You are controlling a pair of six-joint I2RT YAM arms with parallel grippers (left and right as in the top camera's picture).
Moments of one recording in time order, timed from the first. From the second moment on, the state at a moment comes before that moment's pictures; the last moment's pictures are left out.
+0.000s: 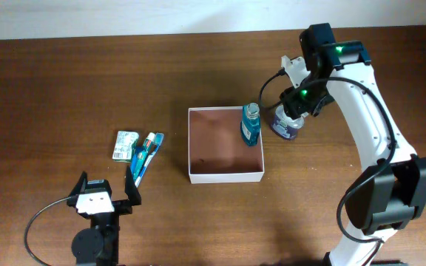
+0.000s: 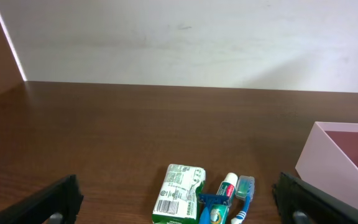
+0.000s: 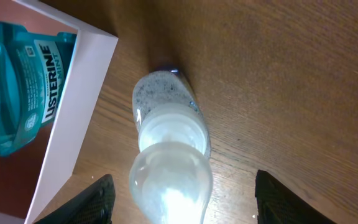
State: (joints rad) left arm 0.03 0.01 0.02 -0.08 -0.06 -0.02; right arm 0.12 1.93 1.82 -1.29 -0.03 -0.30
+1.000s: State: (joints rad) left arm 0.03 0.01 0.02 -0.08 -0.06 -0.02; right arm 0.12 1.93 1.78 -1.26 -0.08 -0.31
